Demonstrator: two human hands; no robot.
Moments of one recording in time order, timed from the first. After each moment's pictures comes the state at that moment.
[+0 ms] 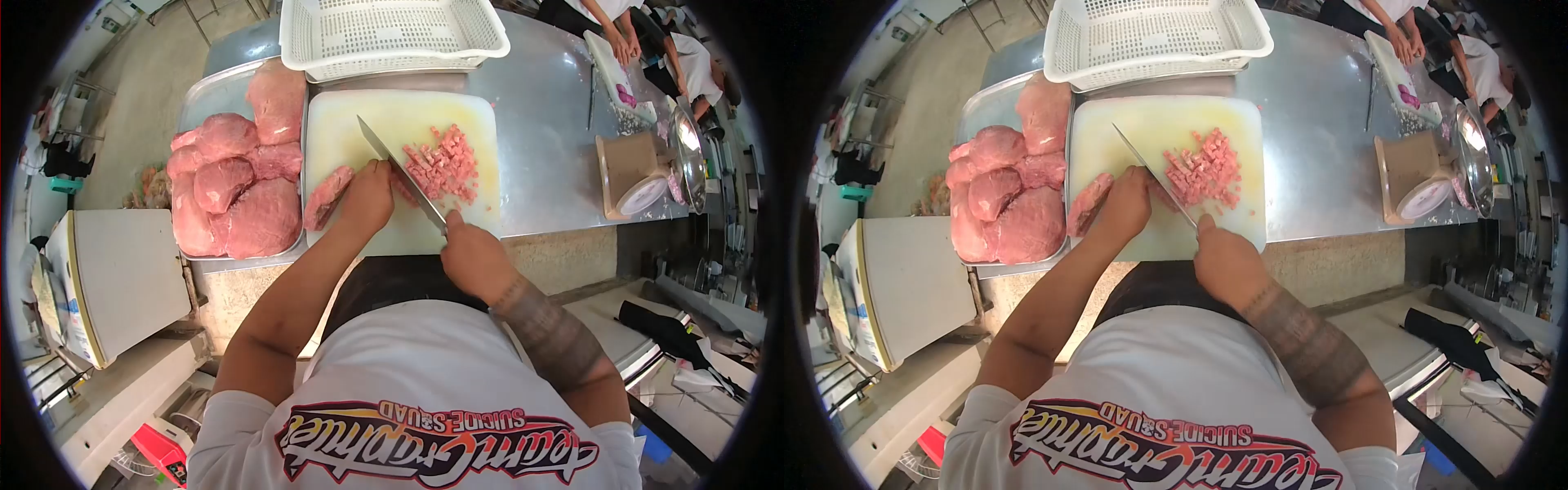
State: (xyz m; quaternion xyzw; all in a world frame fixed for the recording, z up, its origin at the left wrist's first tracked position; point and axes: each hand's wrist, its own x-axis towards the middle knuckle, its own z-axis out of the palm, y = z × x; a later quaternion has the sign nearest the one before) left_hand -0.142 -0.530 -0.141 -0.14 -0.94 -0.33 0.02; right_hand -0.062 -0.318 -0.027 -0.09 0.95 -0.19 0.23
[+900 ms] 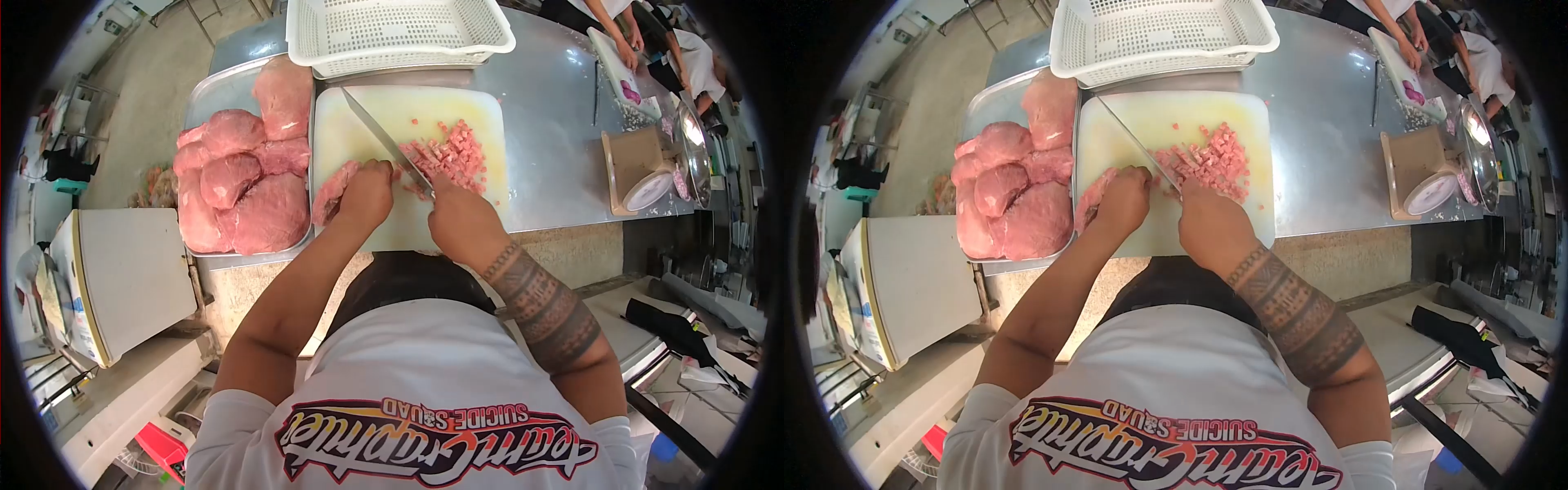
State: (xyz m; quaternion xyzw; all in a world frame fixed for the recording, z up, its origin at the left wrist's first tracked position) left_hand -0.139 -0.544 -0.148 -0.12 -0.95 -0.30 0.02; right_hand -0.090 -0.347 -0.021 -0.12 0.96 -0.23 0.13
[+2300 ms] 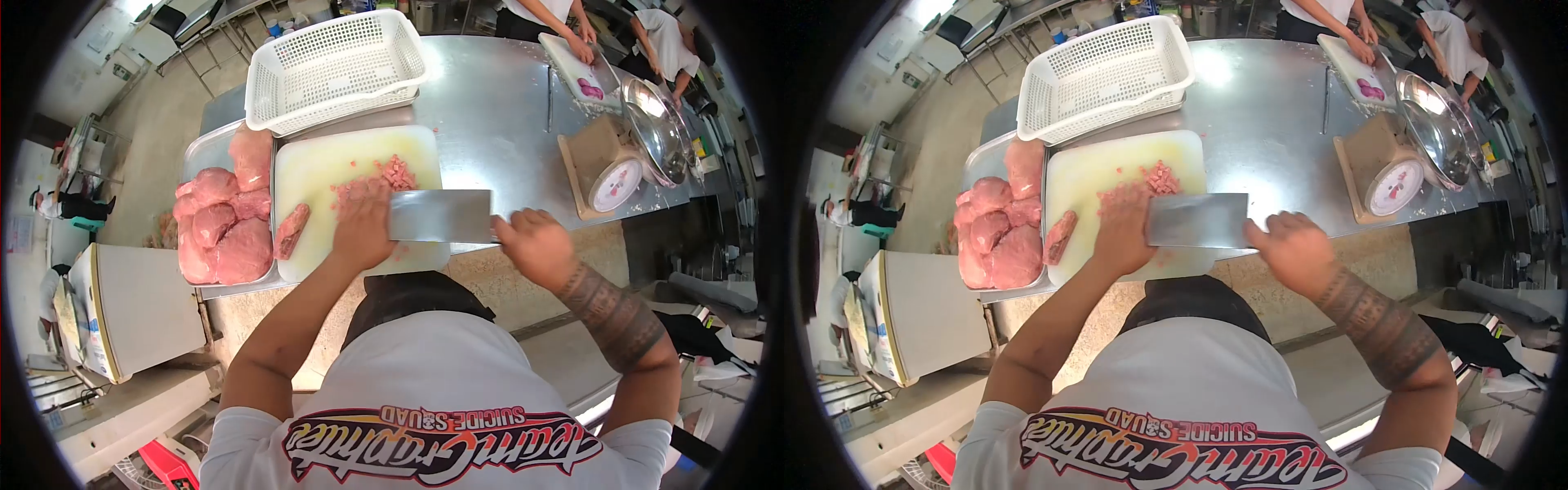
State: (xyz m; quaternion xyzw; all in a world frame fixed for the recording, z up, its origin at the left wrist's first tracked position) left_hand -0.113 -0.432 -0.086 -0.22 -0.96 -0.14 0.03; right_hand -0.057 -0.095 0.026 -0.32 0.94 -0.02 -0.07
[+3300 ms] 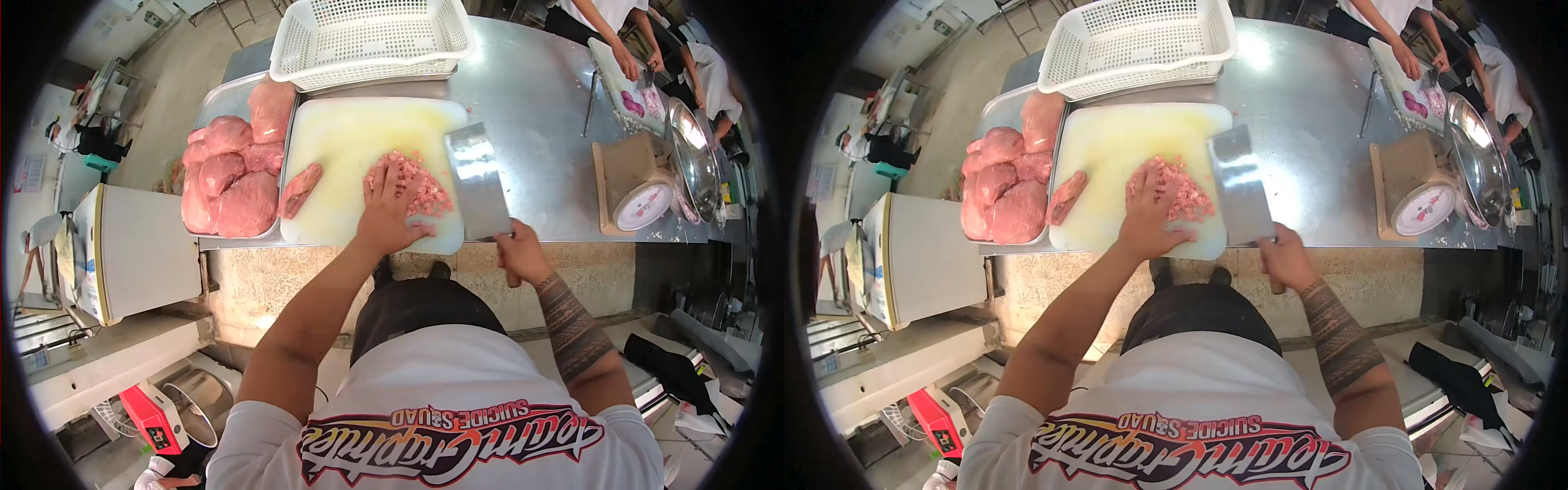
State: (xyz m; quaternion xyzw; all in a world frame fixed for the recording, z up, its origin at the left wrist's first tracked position) left_hand -0.085 -0.417 -0.144 -0.18 -0.96 -0.21 0.09; right_hand -0.058 -0.098 -0.109 0.11 0.76 -0.58 0.27
